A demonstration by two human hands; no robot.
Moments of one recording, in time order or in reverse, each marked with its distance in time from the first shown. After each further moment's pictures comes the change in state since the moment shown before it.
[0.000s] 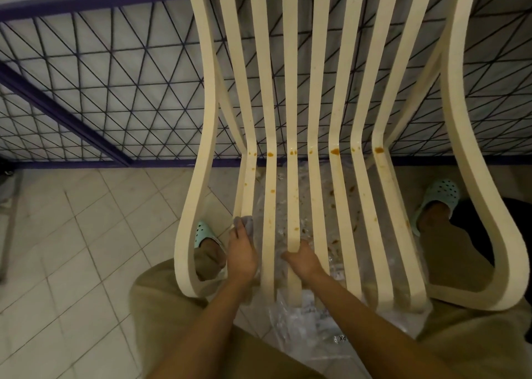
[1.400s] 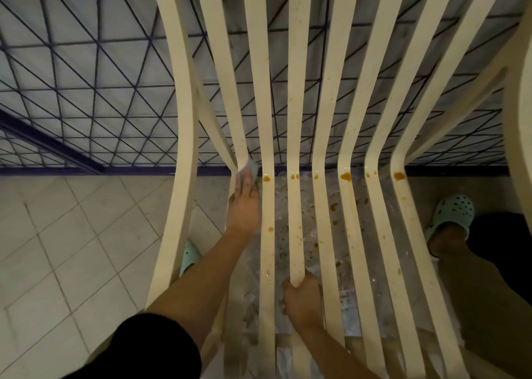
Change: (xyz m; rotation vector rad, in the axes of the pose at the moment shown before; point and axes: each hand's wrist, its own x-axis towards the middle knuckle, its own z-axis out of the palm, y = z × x) left_hand 0.208 0.055 0.017 0.395 0.003 0.384; right_hand 0.073 0.003 0.030 0.154 0.305 0.008
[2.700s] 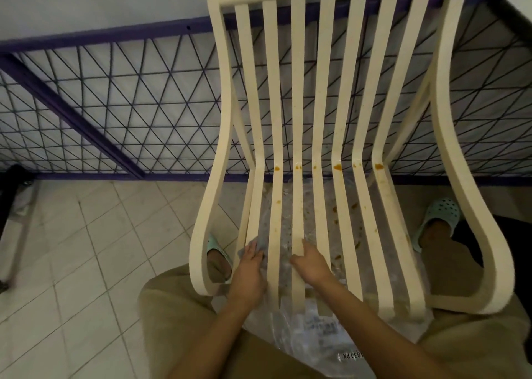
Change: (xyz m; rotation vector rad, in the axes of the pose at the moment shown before) left_hand -0.255 0.010 -0.008 -0.355 -0.108 -0.044; right_hand -0.090 -0.036 -0.072 -0.196 -0.335 -0.174
